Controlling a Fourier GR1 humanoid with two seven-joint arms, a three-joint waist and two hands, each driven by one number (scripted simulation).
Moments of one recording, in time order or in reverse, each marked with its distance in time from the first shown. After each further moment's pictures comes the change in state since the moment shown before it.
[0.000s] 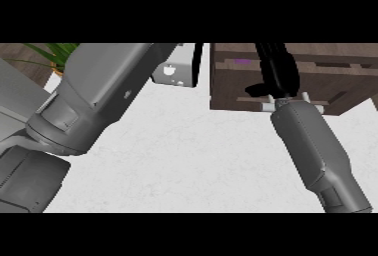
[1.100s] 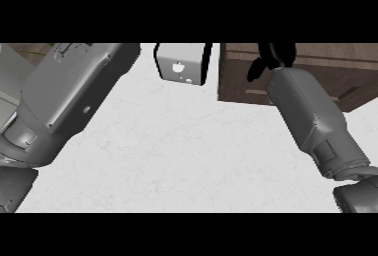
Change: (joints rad) left arm 0.228 0.141 -0.042 -0.324 -0.035 -0.051 0.131; right arm -0.352 -0.015 -0.133 0.475 0.019 -0.138 -0.080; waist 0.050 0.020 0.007
